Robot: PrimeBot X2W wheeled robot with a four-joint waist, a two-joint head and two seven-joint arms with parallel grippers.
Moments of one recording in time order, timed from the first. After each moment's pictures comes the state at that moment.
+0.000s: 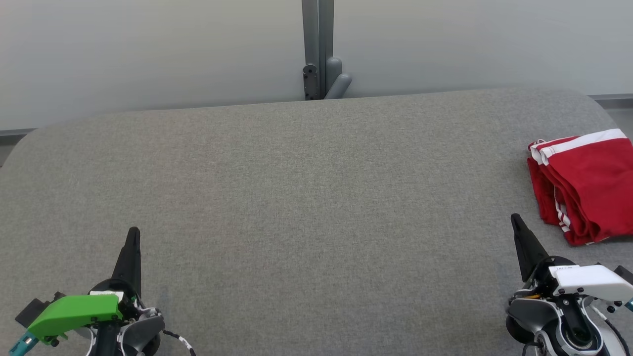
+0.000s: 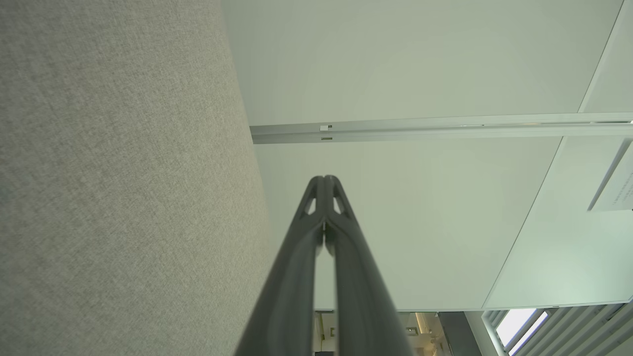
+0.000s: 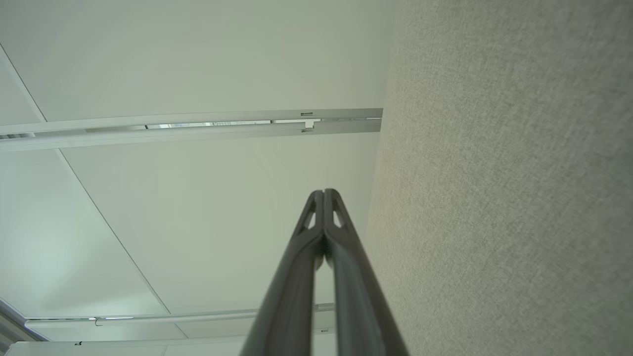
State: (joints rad) left arm -0.11 0.05 0.10 0.25 -1.62 -0.13 0.11; right arm -0.10 -0.05 -0.12 0.24 1.61 0.13 0.11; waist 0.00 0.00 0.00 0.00
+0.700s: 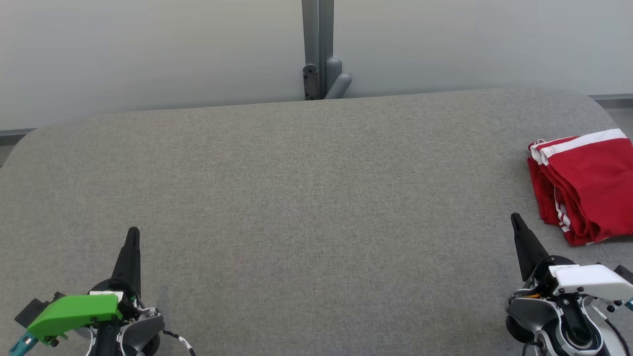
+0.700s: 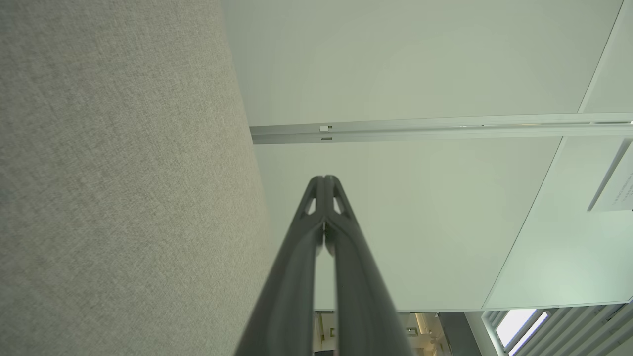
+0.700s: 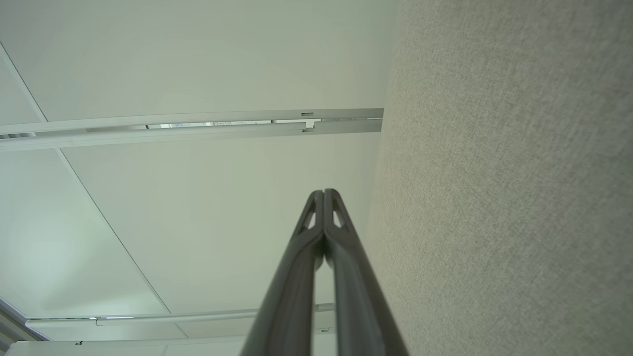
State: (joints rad) left arm -0.11 0.05 0.11 0.25 -1.62 -0.13 0.11; right arm -0.10 -0.05 -0.12 0.24 1.61 0.13 0.11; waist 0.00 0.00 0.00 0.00
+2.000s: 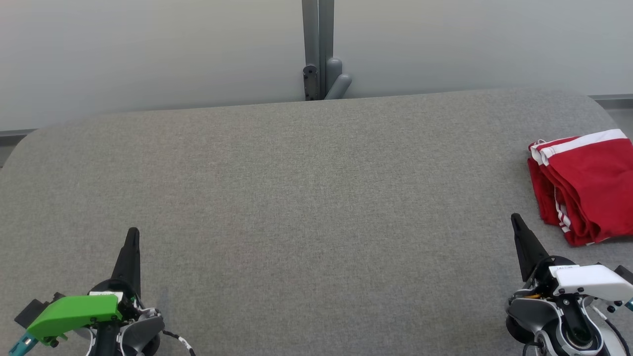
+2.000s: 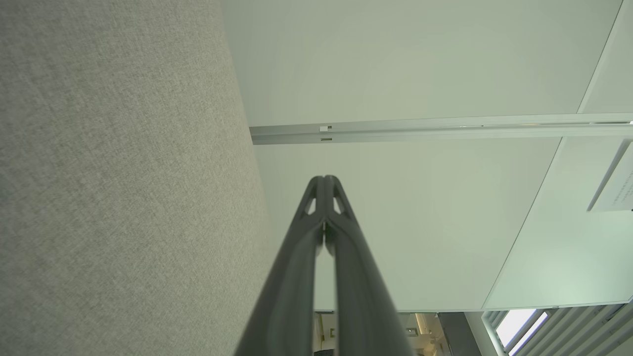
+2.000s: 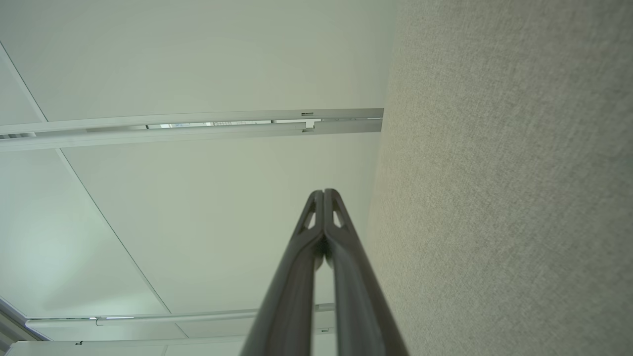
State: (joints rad) left arm -0.11 0.05 0.11 0.25 -1.62 -0.13 0.11; right arm -0.10 -0.05 -0.12 0.24 1.61 0.13 0.11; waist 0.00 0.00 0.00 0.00
